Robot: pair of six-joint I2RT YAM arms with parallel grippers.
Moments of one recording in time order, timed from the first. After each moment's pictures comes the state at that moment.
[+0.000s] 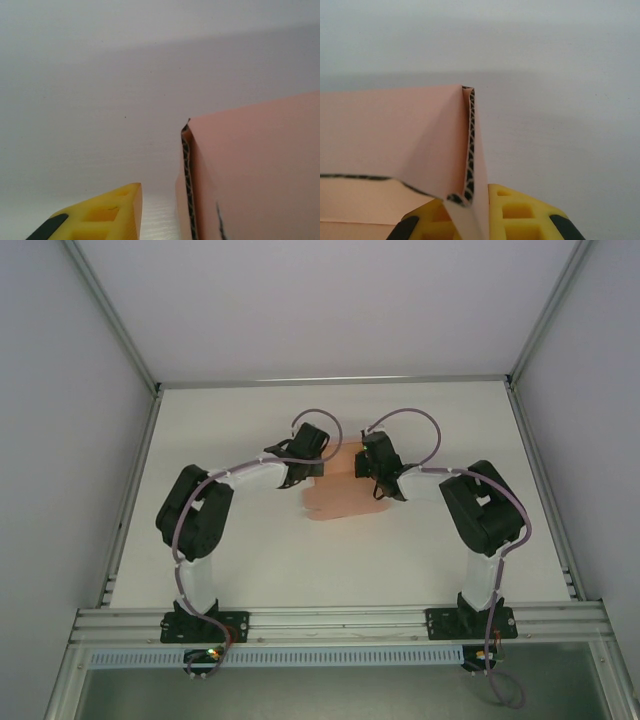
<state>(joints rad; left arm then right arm) -0.68 1.92 1.27 -0.29 -0.27 -0.53 0.46 1.89 0.99 0.21 0.22 0.31</state>
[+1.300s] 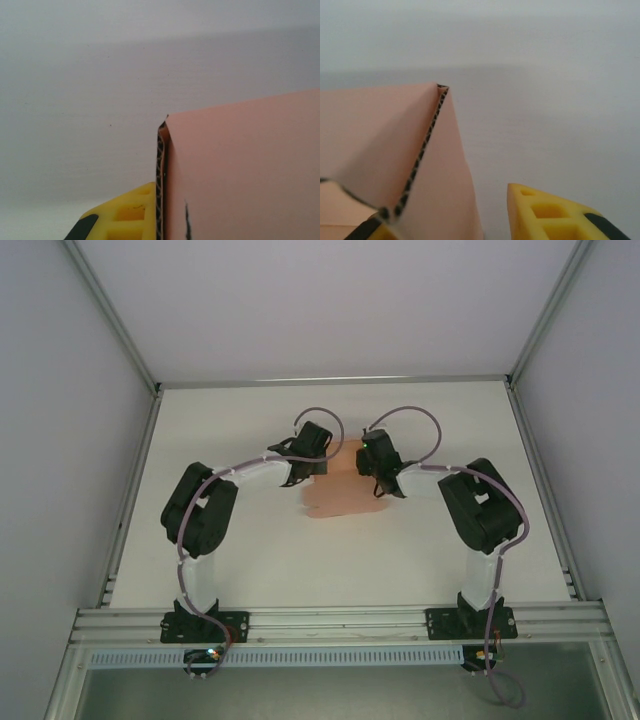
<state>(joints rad) -0.69 1.95 1.31 -0.29 -0.26 -0.55 0.44 1.90 1.01 0.20 0.20 0.32</state>
